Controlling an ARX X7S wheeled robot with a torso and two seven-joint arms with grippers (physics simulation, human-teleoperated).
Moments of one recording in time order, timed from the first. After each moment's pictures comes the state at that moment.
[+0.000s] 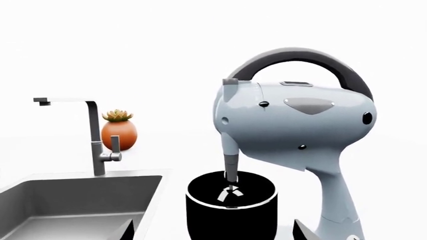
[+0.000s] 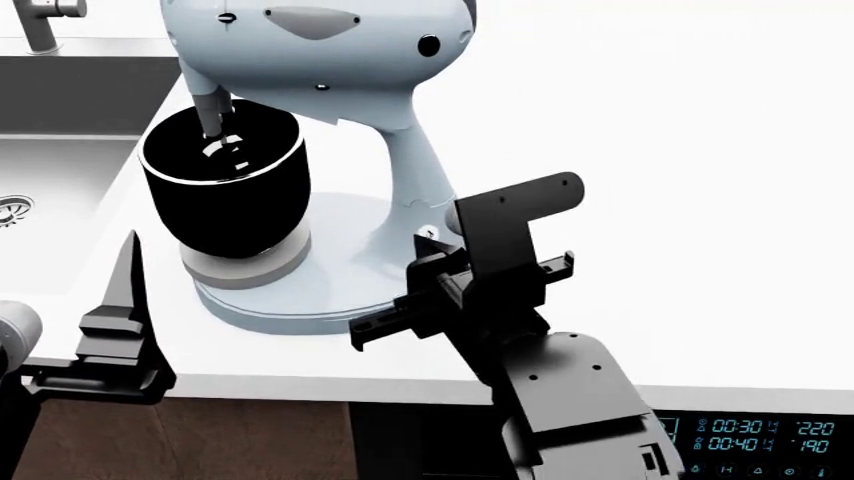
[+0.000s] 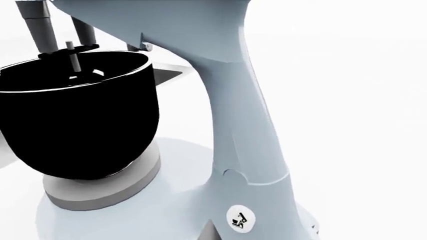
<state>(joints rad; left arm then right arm) -0.37 -0.25 0.07 0.79 -0.38 -0.89 -0.29 0.87 0.10 -0.31 0.52 0.31 0.44 -0.25</state>
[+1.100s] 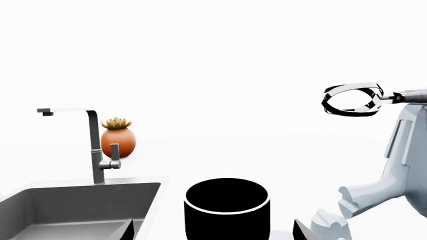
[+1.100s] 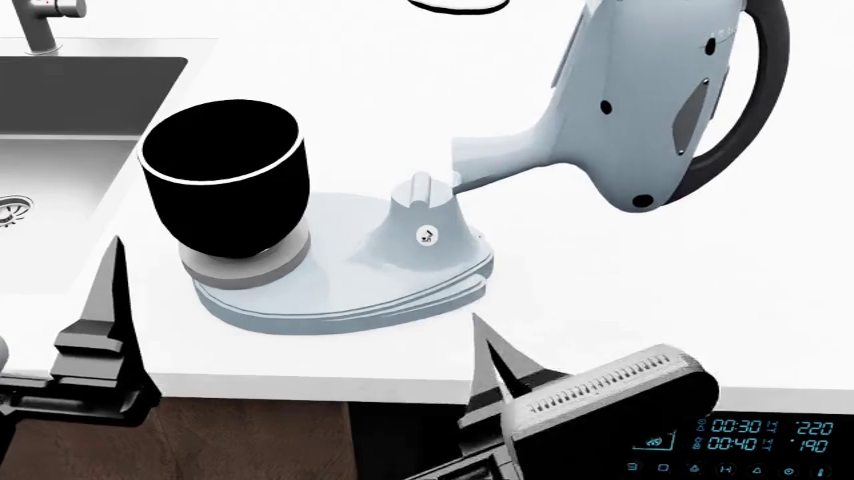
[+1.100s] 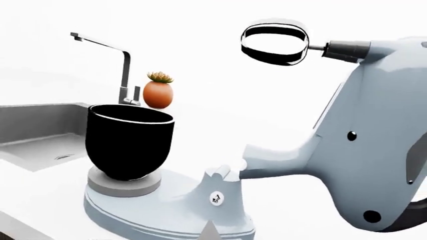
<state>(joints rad) -0.36 -0.27 0.04 0.92 -0.45 -0.97 -0.34 0.26 0.42 -0.31 -0.50 0.33 0.42 0.08</state>
